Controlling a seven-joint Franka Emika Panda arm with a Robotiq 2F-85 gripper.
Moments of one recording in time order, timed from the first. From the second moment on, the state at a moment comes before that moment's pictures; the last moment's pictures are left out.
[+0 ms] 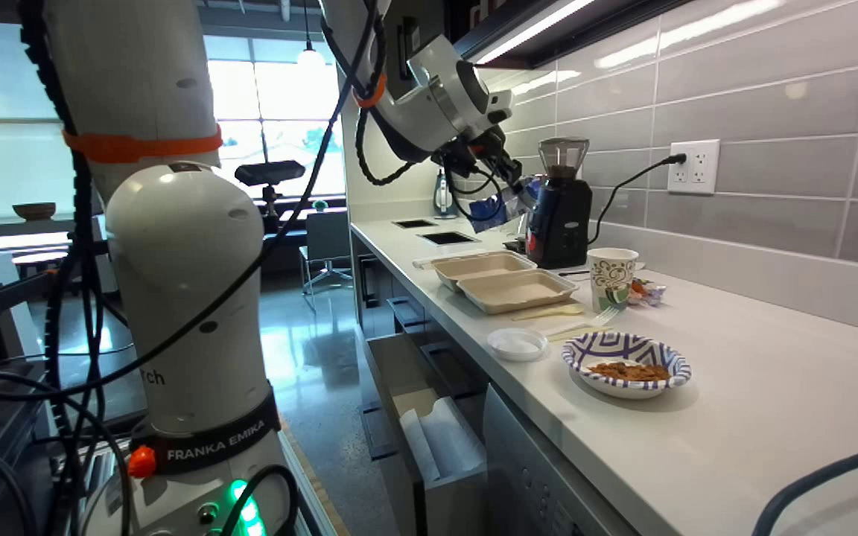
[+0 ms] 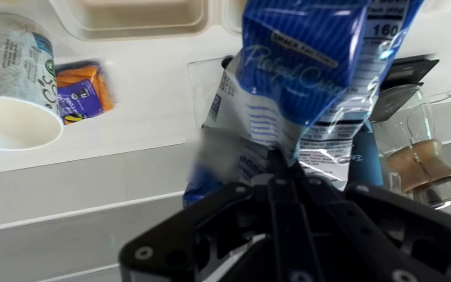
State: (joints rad) arm 0.06 -0.08 0.15 -2.31 -0.71 2.97 1.12
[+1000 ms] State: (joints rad) arm 0.04 -0.05 0.15 -2.23 -1.17 3.04 1.46
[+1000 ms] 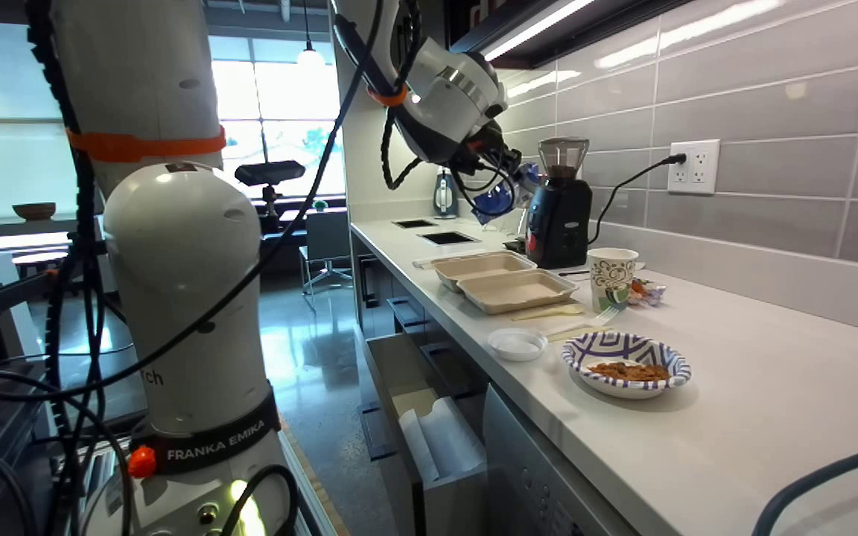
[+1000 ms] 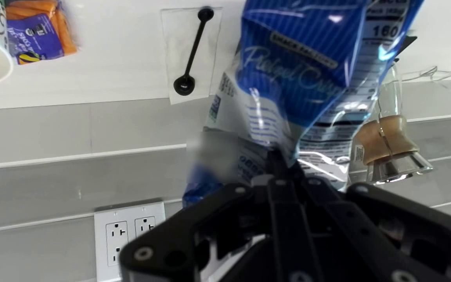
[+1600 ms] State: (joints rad) arm 0.04 -0.02 0.15 -2.19 -1.42 3.04 1.71
